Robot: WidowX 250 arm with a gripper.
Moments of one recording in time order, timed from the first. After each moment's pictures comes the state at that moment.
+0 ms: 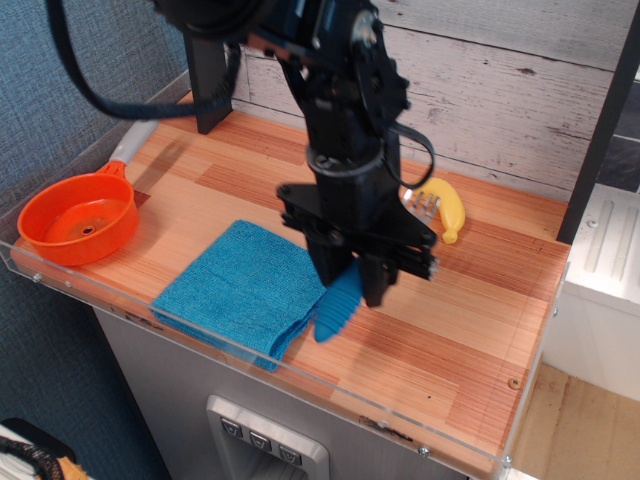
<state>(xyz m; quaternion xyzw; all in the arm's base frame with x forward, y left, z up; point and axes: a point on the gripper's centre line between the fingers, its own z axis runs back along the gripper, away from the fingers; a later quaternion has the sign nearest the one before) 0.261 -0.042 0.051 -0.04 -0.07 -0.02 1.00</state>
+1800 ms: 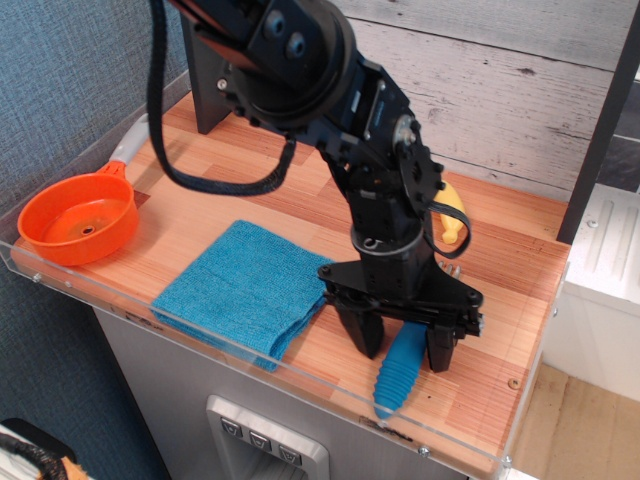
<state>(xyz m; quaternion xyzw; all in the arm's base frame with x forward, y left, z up) 0.261 -0.064 0.010 -0.08 -0.05 0.05 0.99</state>
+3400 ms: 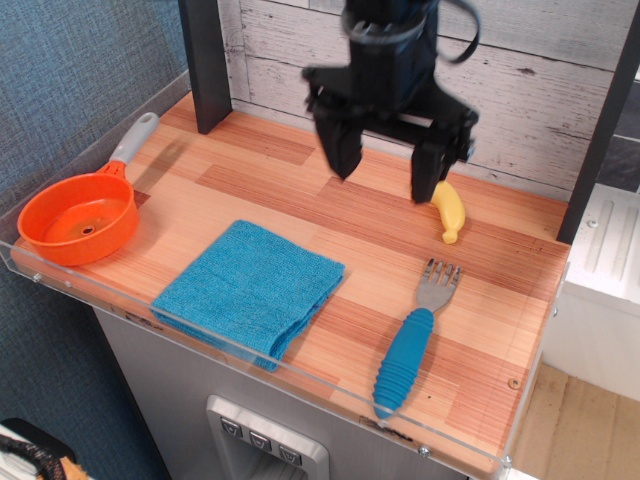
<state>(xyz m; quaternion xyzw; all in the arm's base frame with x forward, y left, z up) 0.307 -0.034 0.120 0.00 -0.11 -0.02 0.99</state>
